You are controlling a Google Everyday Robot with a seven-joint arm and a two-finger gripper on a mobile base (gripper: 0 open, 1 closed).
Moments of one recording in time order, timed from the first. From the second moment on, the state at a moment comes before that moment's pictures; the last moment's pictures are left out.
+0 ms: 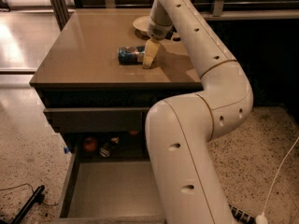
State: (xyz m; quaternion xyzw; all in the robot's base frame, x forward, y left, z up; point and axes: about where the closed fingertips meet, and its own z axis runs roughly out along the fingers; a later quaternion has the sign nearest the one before) arm 0.823 -0.025 0.819 -0.63 0.75 0.01 0.20
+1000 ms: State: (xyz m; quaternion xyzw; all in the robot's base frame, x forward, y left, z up) arm 0.823 -0.025 0.819 -0.63 0.75 0.01 0.20
